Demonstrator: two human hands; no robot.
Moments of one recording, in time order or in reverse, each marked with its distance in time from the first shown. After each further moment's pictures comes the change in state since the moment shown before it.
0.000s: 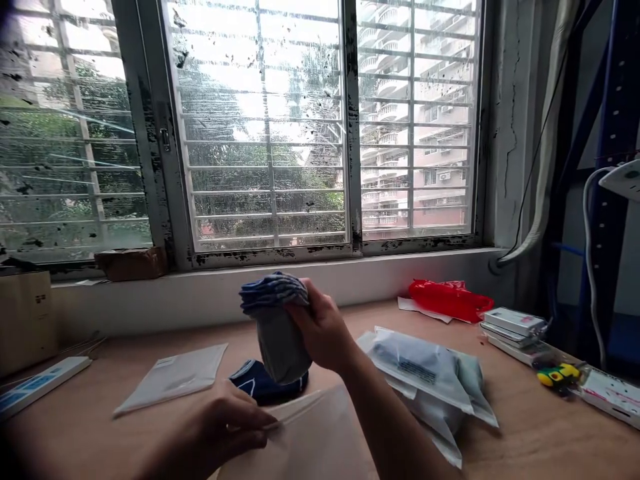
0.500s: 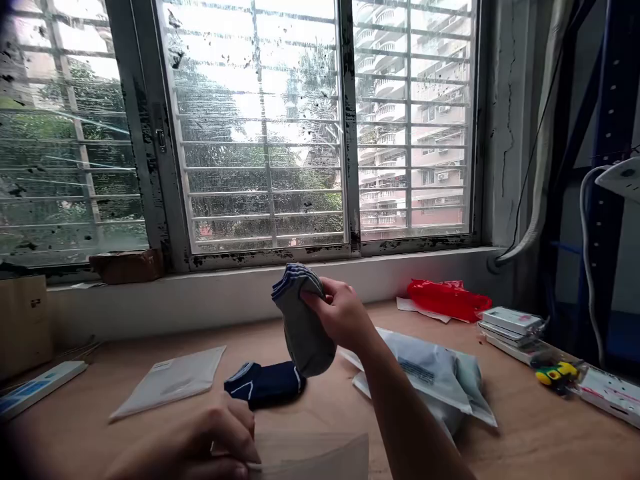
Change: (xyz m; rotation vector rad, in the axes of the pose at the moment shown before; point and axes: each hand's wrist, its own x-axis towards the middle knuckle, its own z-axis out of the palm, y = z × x) left_hand -0.005 0.014 -0.016 0.076 -0.196 0.142; right_hand 0.015 -0.010 -0.038 -0.209 -0.056 0.267
